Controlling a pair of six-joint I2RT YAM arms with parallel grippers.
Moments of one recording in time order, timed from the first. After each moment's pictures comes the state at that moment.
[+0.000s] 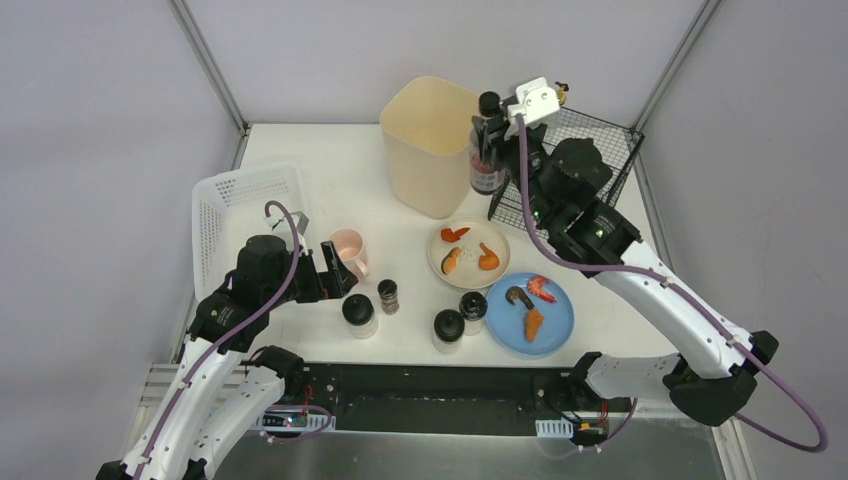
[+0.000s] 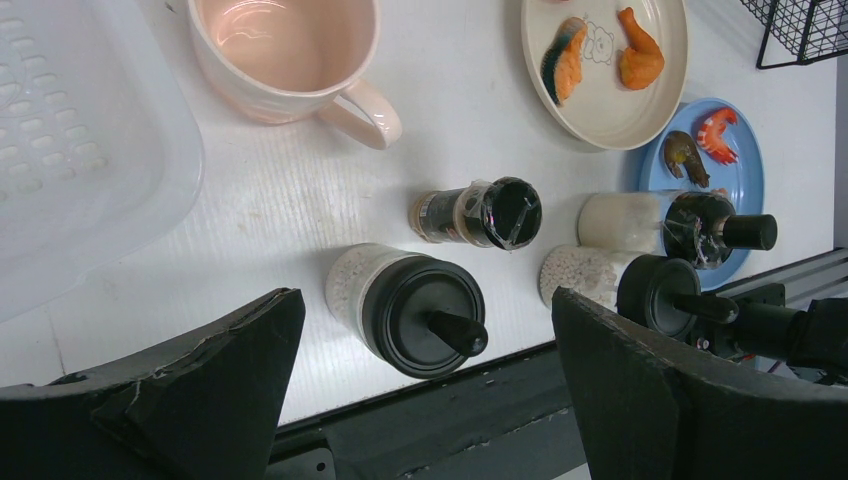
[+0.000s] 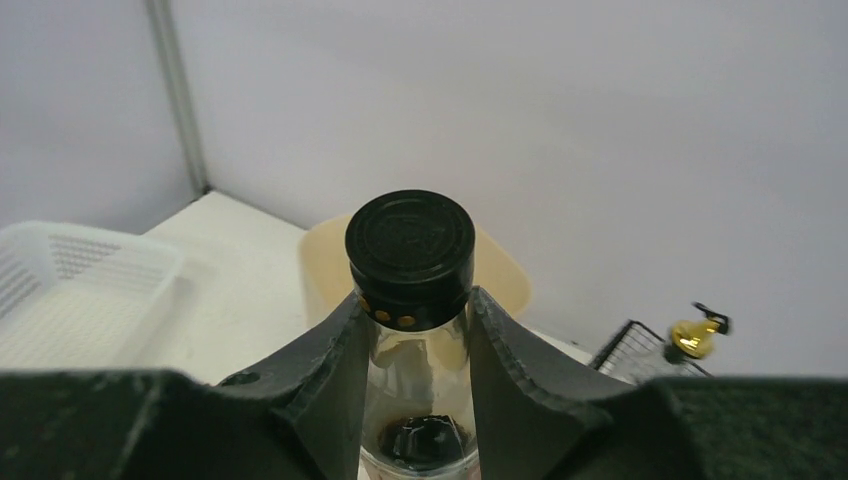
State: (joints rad) left arm -0.36 0.58 0.77 -0.84 0.11 -0.51; right arm 0.91 1.20 1.44 -0.06 0.39 -0.22
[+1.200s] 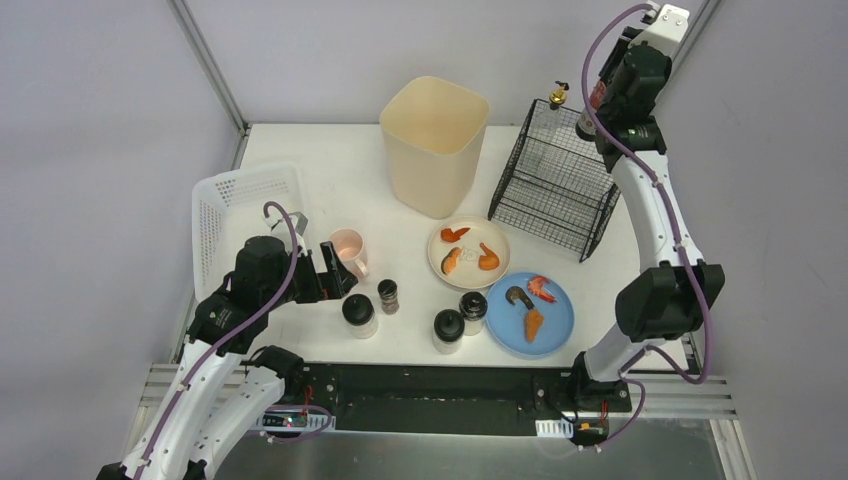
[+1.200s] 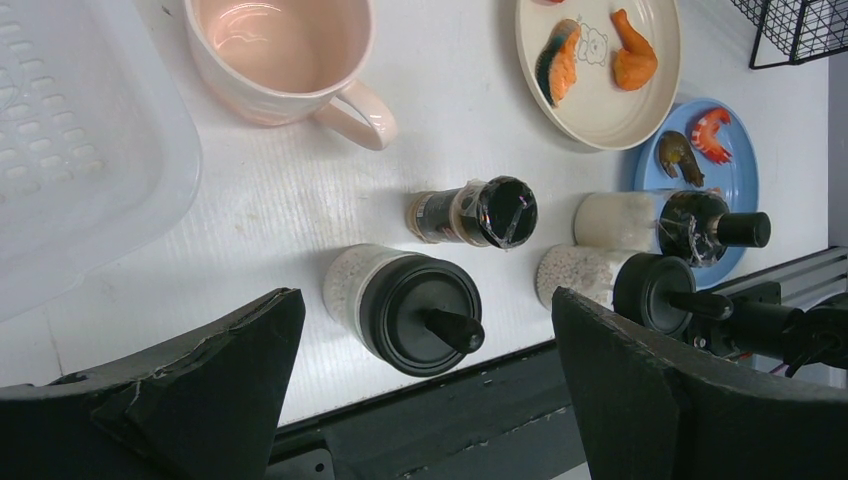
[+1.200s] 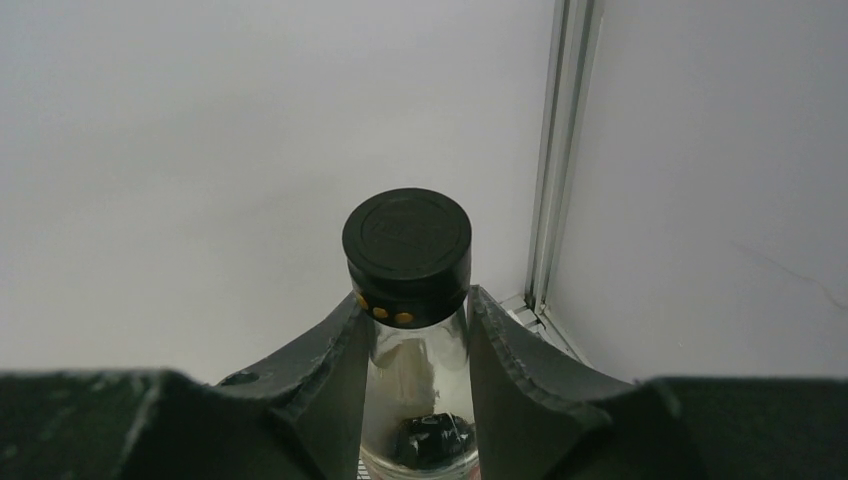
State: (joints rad) left arm -0.36 0.56 0.78 -0.84 0.11 -0.51; right arm 0.10 1.63 1.73 0.01 0.49 0.05
